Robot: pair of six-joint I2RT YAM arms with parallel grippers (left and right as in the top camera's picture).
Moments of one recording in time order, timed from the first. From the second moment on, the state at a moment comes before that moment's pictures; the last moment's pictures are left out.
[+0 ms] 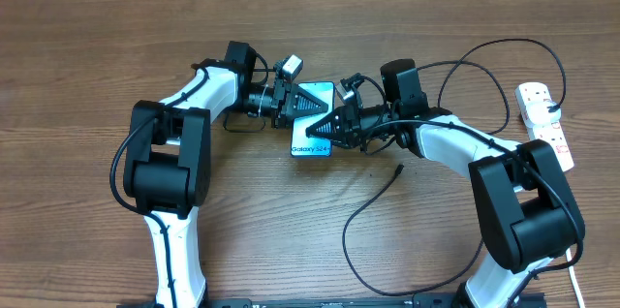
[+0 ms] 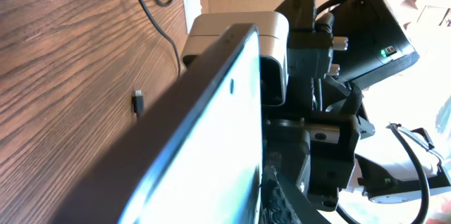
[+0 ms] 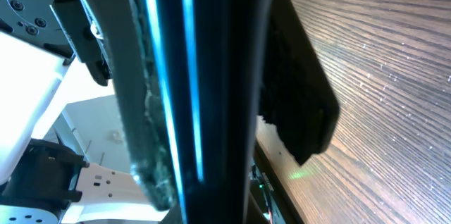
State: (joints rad) left arm -0.18 2.23 1.48 -0.78 1.49 -0.03; right arm 0.34 1.88 0.99 0.11 -1.23 0.90
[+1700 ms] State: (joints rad) left arm -0.17 2.23 1.48 -0.82 1.21 -0.16; right arm 0.23 1.82 0.99 -0.12 -1.07 0.88
